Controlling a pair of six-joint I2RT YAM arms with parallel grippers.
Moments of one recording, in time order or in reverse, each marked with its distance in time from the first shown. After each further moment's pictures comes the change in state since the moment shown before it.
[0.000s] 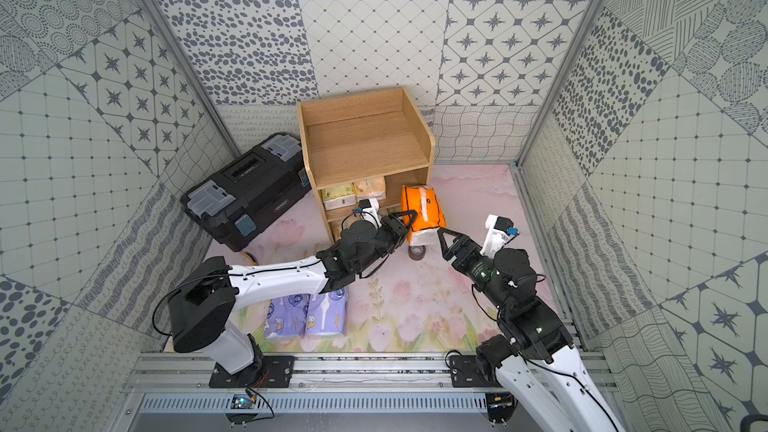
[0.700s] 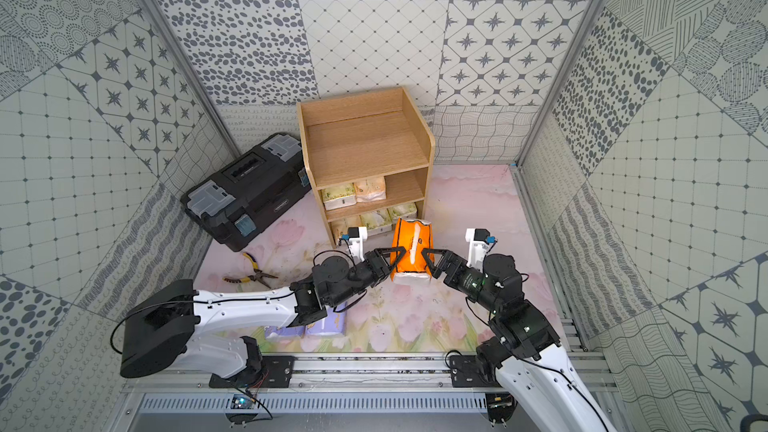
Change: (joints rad) left arm -0.100 -0.248 -0.374 0.151 0.071 0.063; right arm -0.024 -0.024 -0.182 0.072 -0.274 0.035
